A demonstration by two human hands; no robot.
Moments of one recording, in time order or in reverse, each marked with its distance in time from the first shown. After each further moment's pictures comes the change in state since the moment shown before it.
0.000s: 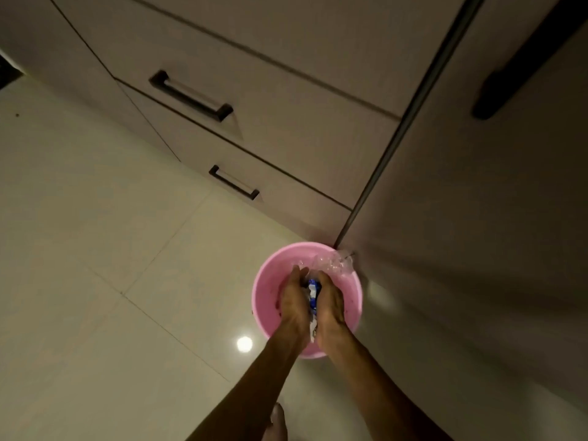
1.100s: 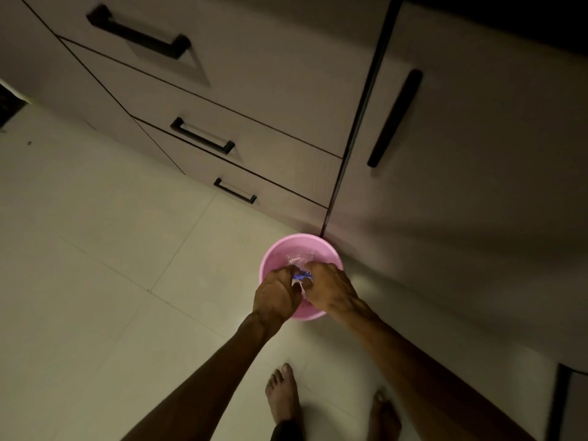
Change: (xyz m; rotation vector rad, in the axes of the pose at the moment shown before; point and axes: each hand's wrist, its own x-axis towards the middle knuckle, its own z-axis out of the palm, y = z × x) left_hand -0.072 0.048 -0.064 1.080 -0.134 0.438; right_hand -0.075 -0.081 -0.050 -0.856 -0.118 -0.165
